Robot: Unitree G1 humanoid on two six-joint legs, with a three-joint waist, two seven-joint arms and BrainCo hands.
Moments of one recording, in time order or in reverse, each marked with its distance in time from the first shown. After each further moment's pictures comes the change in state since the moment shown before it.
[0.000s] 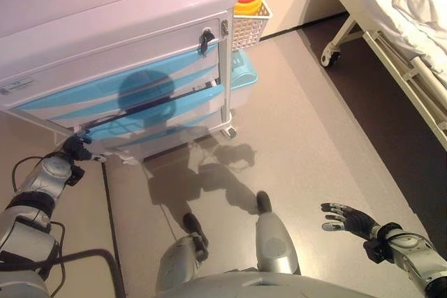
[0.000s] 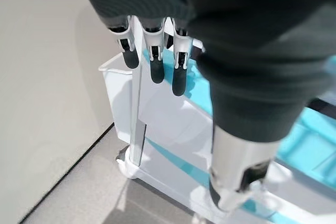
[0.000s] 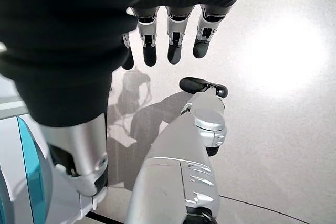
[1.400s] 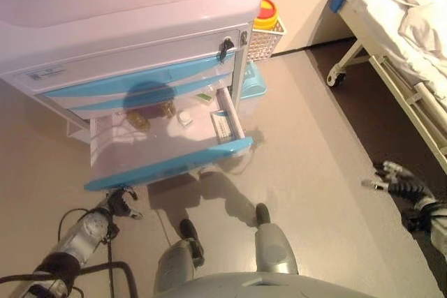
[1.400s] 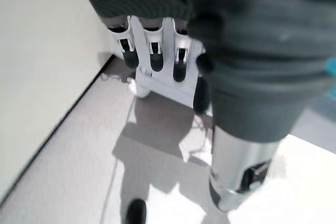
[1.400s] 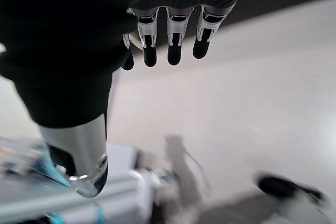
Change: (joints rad) left arm 0.403 -0.110 0.024 -0.422 0.244 0.079 -0.006; right arm 0.105 -0.057 -0.349 -0.192 0.040 0.099 -0.145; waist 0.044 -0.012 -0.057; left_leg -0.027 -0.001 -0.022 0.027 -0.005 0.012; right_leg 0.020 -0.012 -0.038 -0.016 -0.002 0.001
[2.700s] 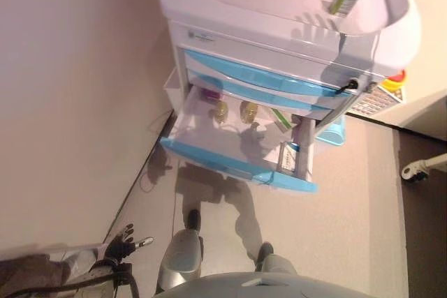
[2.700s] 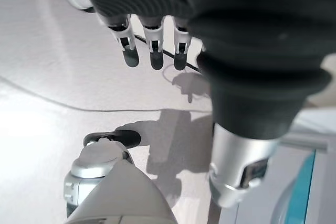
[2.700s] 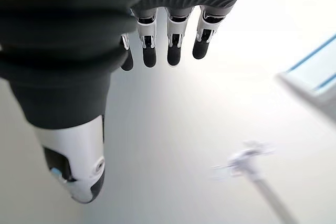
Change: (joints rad) left arm 0.281 -0.344 0.237 0.203 -0.503 -0.140 -0.015; right arm -1.246 -0.470 0.341 -0.124 -0.166 0.034 -0.765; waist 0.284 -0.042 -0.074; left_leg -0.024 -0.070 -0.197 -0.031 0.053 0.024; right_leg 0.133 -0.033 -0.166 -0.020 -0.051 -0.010
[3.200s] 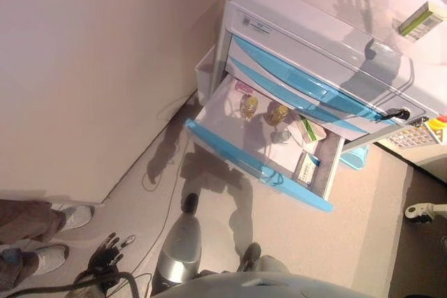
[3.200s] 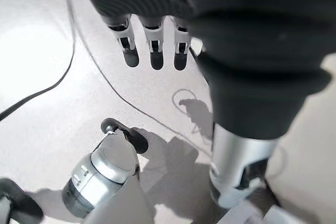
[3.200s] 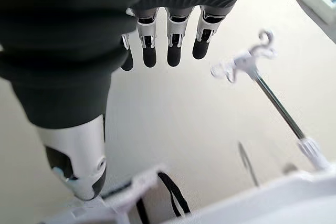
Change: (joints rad) left arm 0.010 0.003 0.082 0.081 -0.267 0.003 -0.087; right arm -0.460 0.107 0.473 0.491 -0.001 -0.042 0.124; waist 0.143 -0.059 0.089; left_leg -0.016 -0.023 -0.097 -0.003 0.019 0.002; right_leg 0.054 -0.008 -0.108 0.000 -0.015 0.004
